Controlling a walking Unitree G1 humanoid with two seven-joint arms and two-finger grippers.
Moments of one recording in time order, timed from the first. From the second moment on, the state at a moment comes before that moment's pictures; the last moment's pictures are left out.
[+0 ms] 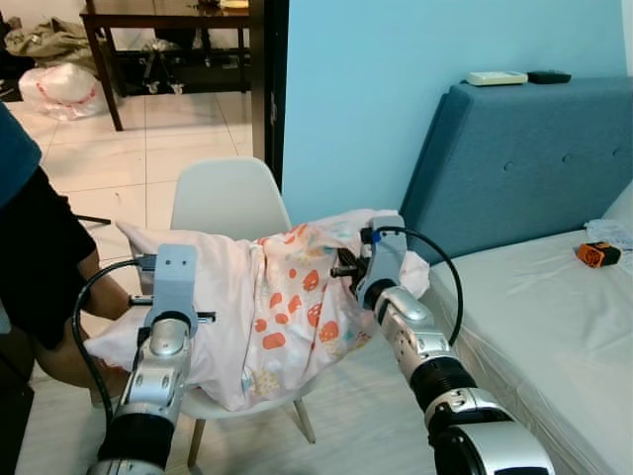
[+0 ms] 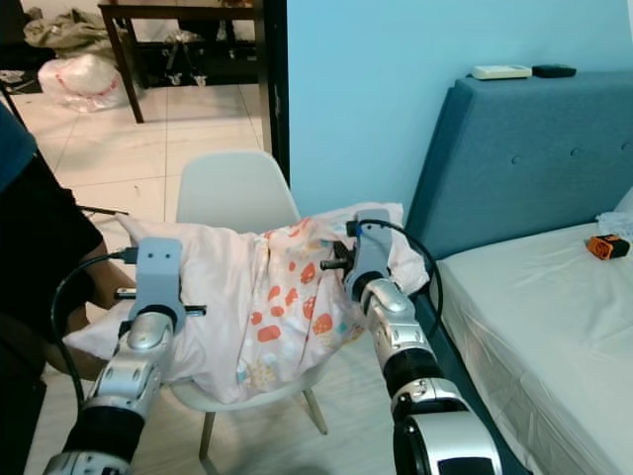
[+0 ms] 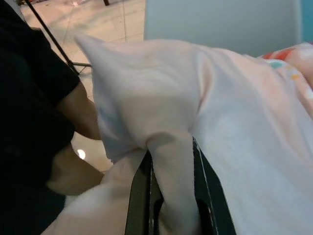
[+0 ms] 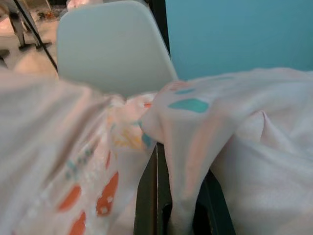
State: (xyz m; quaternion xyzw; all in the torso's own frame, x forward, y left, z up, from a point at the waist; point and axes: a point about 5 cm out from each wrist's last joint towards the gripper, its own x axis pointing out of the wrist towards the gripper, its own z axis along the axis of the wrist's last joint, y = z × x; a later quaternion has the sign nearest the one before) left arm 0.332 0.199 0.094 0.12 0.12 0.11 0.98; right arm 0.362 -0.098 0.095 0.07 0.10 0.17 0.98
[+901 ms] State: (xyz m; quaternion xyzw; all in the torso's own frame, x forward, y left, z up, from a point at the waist) left arm 0.343 0.220 0.105 0.16 0.12 0.14 0.97; right arm 0.367 -0.085 0.098 0.04 0.12 0.20 0.97
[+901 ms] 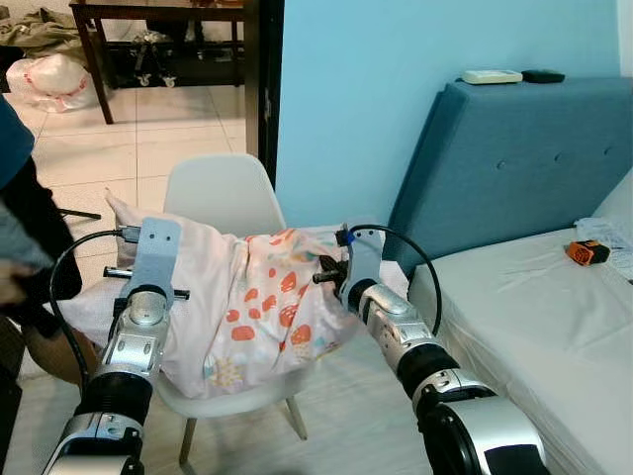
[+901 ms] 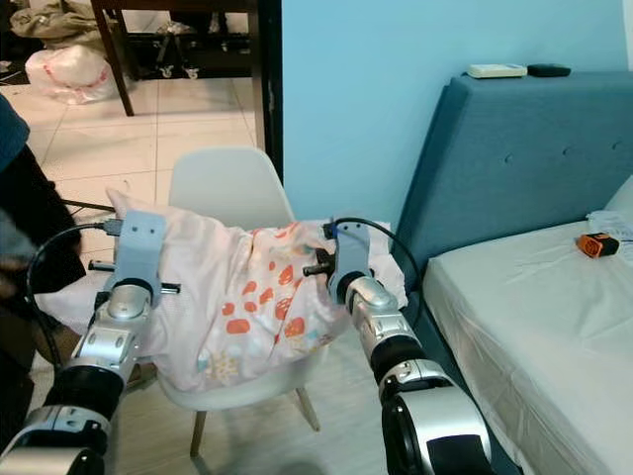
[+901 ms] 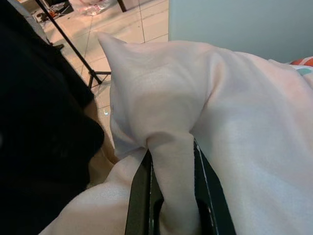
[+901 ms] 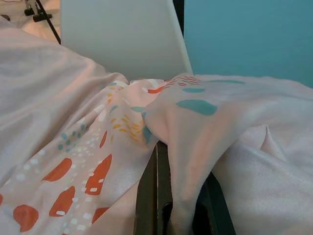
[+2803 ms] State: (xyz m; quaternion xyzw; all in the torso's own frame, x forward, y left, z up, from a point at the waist) left arm 0.339 0.215 0.095 0.15 0.14 0.13 0.97; right arm 0.368 -0.086 0.100 0.05 0.11 0.19 0.97
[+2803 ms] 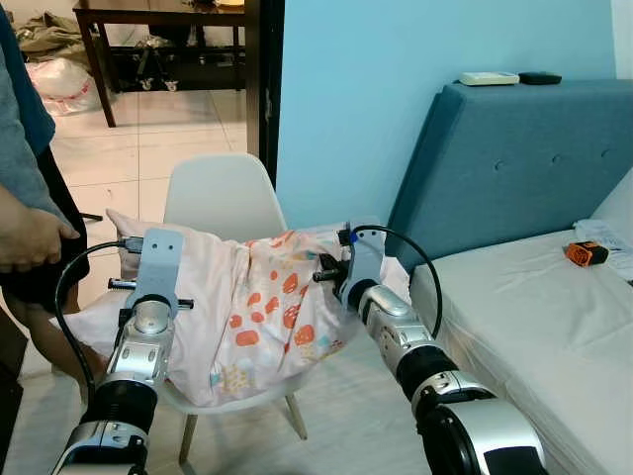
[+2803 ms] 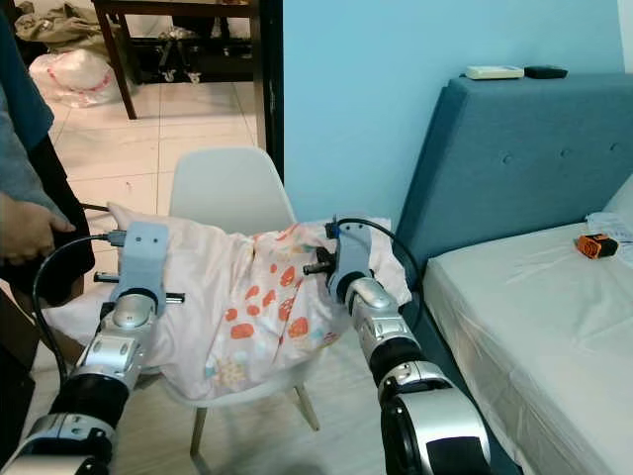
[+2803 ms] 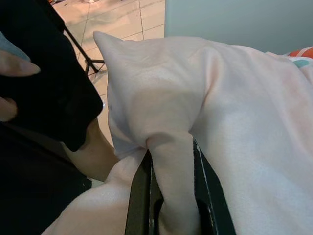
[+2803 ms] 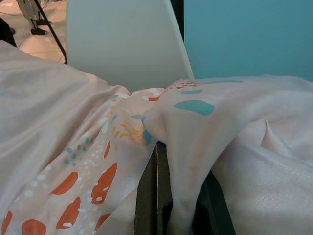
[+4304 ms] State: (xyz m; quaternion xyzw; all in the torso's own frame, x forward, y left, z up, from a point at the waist) left arm 0.338 0.211 0.092 0.14 0.15 0.12 0.97; right arm 0.367 -0.085 0.098 0.06 0.11 0.19 0.97
